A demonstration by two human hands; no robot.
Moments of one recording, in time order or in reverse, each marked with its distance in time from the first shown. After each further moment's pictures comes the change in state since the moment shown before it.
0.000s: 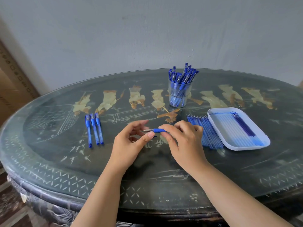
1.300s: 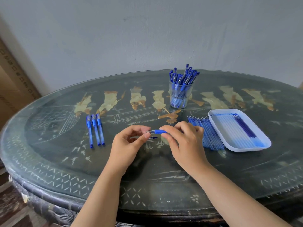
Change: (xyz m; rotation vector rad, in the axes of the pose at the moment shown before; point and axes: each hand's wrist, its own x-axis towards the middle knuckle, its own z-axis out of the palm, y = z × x) left_hand 0.000 0.004 -0.003 -0.049 0.021 -0.070; right_hand 0.000 0.001 0.001 0.005 -0.003 -0.012
